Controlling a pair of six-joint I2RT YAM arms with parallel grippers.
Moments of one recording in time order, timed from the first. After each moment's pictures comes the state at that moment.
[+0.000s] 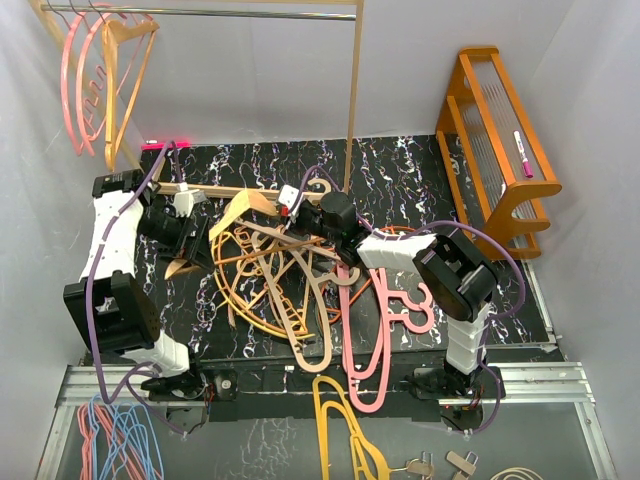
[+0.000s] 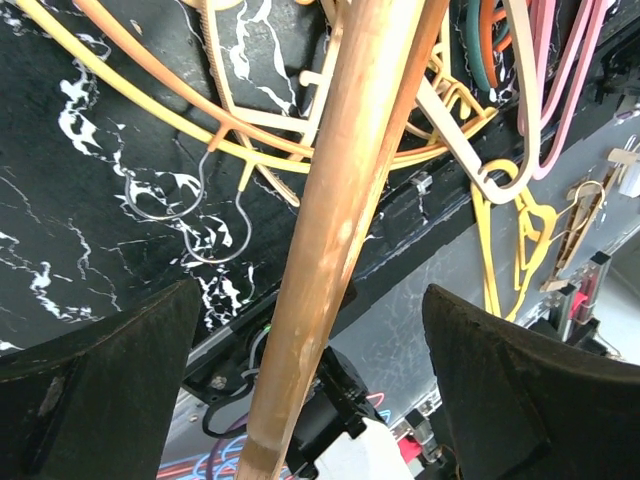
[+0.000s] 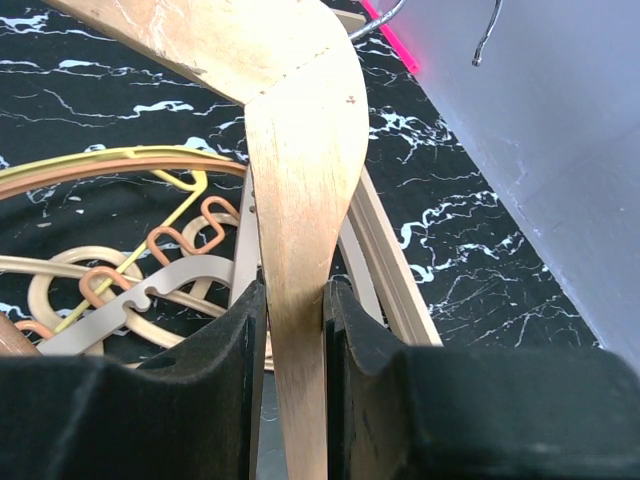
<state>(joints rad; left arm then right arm) 0.21 1.53 1.41 -1.54 0.58 0.56 0.74 1.90 1.12 0.69 -0.33 -0.42</state>
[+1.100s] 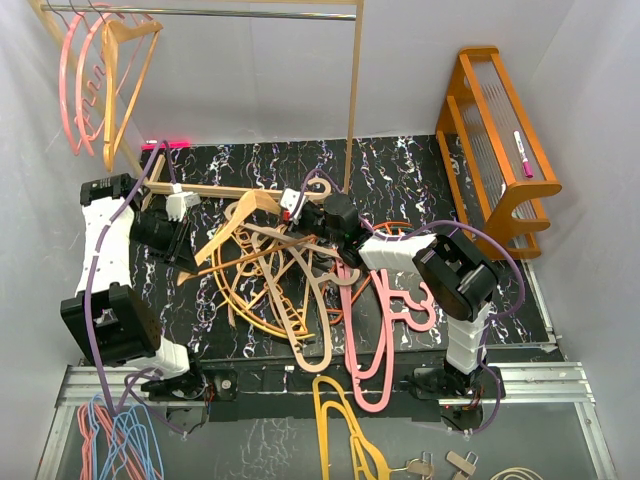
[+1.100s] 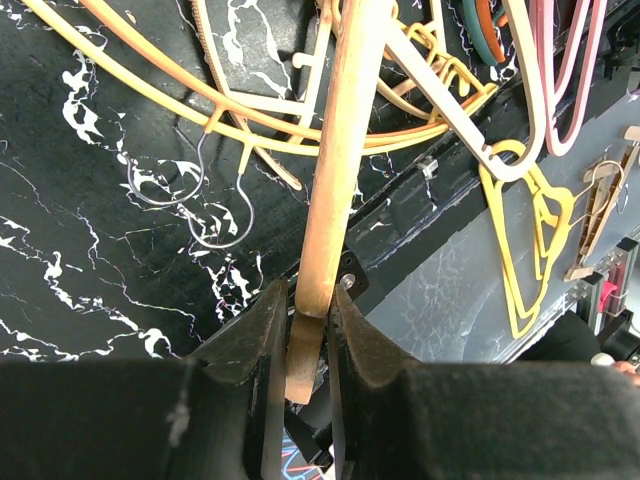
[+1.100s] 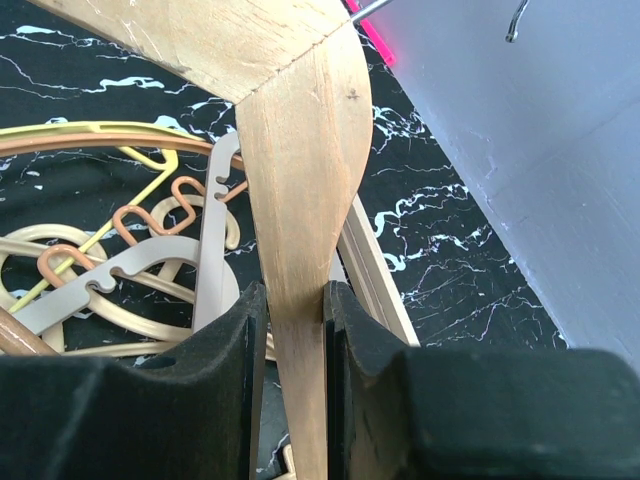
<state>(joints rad) 0.27 1.48 1.41 -1.59 0.60 0.69 0.73 1.90 1.09 0.72 -0.29 -0.50</state>
